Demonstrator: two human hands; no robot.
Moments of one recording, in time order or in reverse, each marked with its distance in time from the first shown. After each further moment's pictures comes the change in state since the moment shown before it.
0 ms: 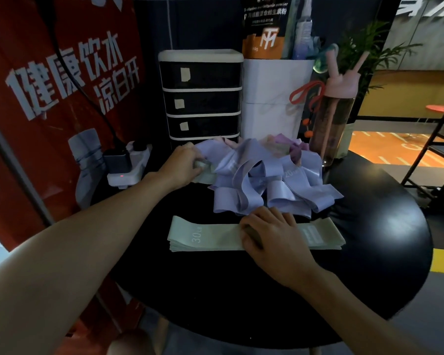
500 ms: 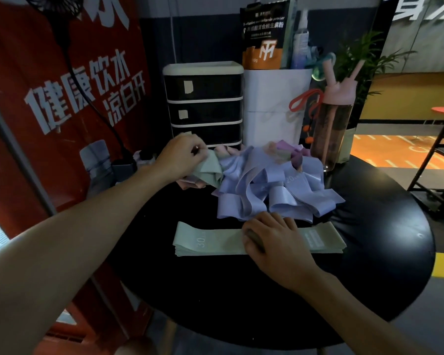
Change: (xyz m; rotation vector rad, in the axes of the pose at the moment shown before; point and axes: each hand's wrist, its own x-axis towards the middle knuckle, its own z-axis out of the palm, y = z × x) left_hand 0.002 0.024 -0.048 -0.025 0.153 0.070; right_hand -0.001 0.000 -0.001 0.010 -0.013 0.029
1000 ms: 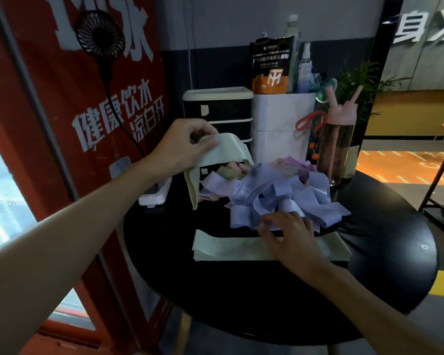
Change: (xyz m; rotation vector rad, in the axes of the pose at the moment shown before) left_hand -0.031 0.063 -0.101 -0.362 0.124 0.089; right_hand 0.017 -0.009 -0.030 0.236 0.002 0.174
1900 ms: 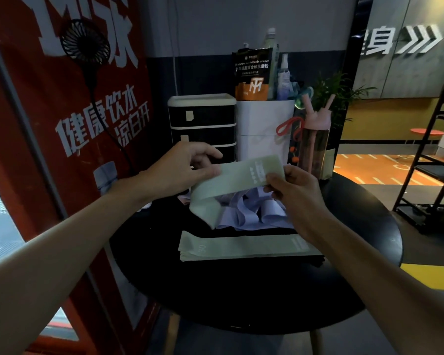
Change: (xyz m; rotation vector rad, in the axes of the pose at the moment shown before) left_hand -0.027 0.029 0.015 -0.076 -0.239 -0.031; right_hand 0.033 -0.035 -0.074 0.800 0.301 0.307
